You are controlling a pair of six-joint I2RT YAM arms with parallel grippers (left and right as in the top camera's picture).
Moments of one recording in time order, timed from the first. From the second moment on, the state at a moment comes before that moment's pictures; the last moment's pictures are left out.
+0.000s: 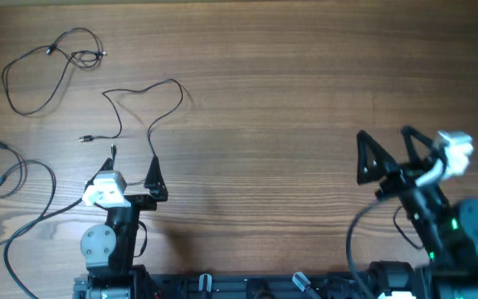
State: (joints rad) left arm 0.07 0.01 0.01 -0.07 0.10 -0.21; right arm -0.02 0.39 0.68 -0.36 -0.32 0.33
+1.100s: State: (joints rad) left arm 0.07 0.01 0.01 -0.07 0.10 -0.21; right arm -0.02 0.02 0.01 -0.01 -0.08 0.13
